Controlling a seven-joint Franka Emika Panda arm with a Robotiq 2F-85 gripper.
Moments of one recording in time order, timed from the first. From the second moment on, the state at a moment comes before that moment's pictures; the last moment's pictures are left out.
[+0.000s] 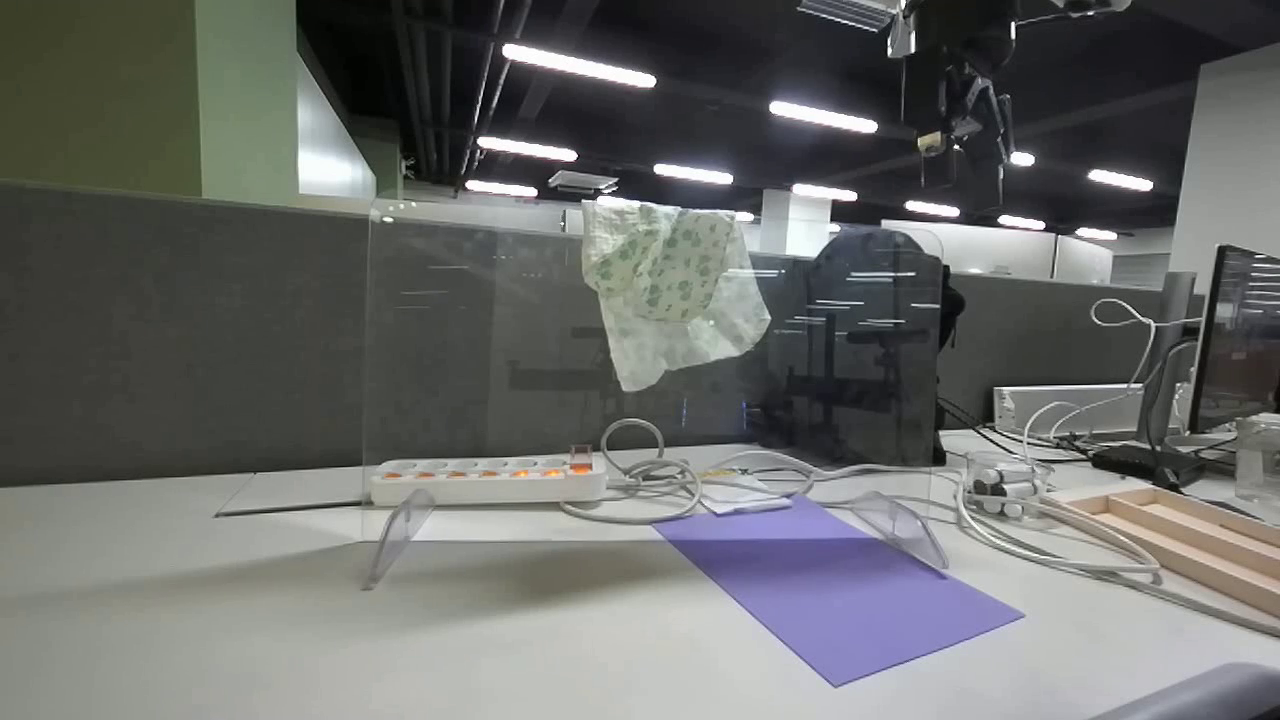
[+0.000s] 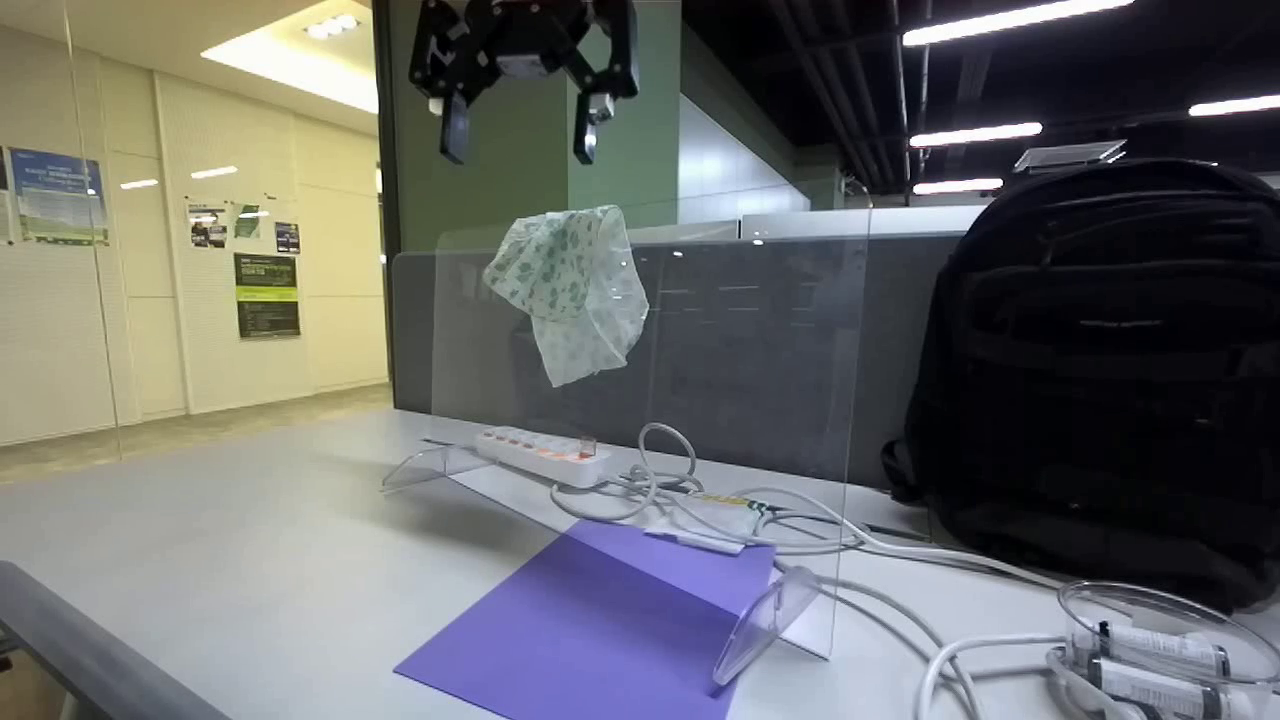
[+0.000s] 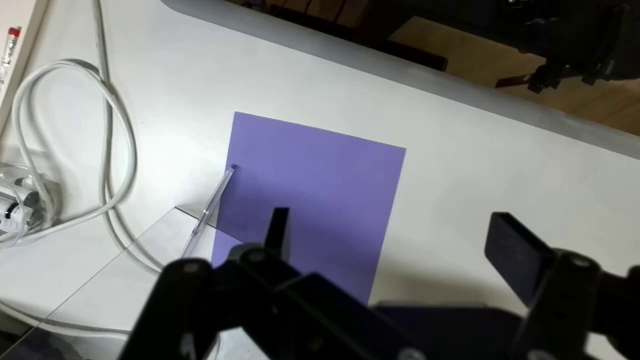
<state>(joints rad) -0.03 -0.43 -0.18 -2.34 -0.09 1.78 -0.43</state>
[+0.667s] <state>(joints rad) -0.03 -0.43 -0.17 -2.34 -0.10 1.84 -0.42</state>
